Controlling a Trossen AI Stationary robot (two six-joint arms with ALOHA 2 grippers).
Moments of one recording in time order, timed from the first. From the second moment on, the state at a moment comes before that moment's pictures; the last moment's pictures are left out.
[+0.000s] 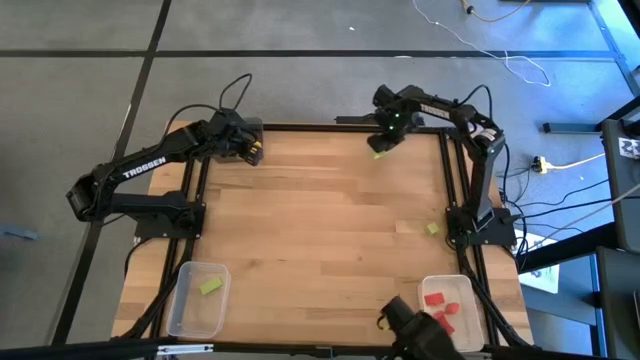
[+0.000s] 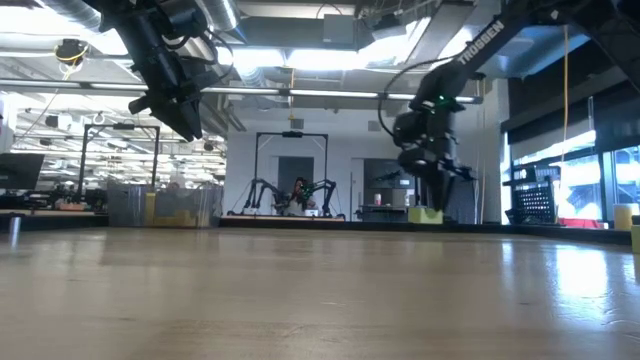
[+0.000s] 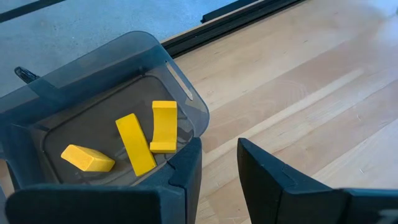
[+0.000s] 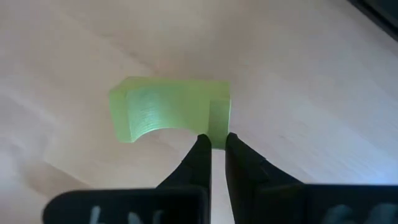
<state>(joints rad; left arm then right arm) 0.68 1.05 0.84 -0.61 -0.18 -0.36 -0.88 1.98 1.47 -1.08 -0.15 0.09</state>
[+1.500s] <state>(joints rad) 0.68 1.05 0.84 -0.44 0.43 -0.78 -0.38 1.98 1.81 -0.67 0.03 -0.06</state>
